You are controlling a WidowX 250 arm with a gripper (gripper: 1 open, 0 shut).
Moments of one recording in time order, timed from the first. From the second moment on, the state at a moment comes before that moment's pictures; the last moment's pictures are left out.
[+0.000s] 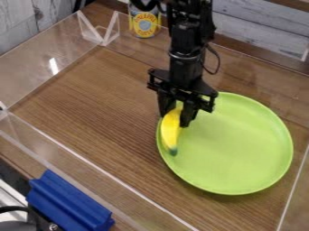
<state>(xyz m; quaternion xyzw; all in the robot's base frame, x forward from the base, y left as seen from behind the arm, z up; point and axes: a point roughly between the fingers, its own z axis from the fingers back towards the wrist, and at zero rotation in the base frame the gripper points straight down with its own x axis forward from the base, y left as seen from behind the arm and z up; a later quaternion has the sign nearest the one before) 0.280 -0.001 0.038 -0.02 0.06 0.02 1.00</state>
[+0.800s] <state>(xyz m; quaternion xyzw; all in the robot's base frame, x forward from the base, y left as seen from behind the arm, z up) 0.276 0.022 0.052 -0.01 0.07 0.01 1.00</state>
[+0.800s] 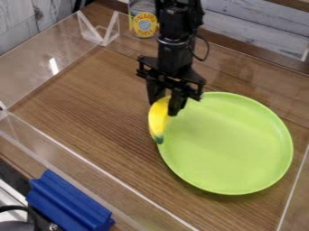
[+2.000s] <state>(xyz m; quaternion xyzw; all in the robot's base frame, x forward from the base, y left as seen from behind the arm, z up) 0.254 0.069 0.050 -0.01 0.06 0.02 1.00</state>
